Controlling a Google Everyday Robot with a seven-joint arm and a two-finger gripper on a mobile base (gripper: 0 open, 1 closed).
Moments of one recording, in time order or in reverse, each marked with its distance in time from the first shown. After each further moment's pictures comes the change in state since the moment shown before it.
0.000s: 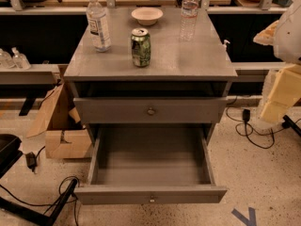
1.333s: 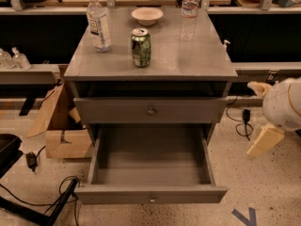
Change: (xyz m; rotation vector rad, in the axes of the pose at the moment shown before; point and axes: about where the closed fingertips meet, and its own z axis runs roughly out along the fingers) arm 0.067 -0.003 0.141 0.094 -0.154 -0.006
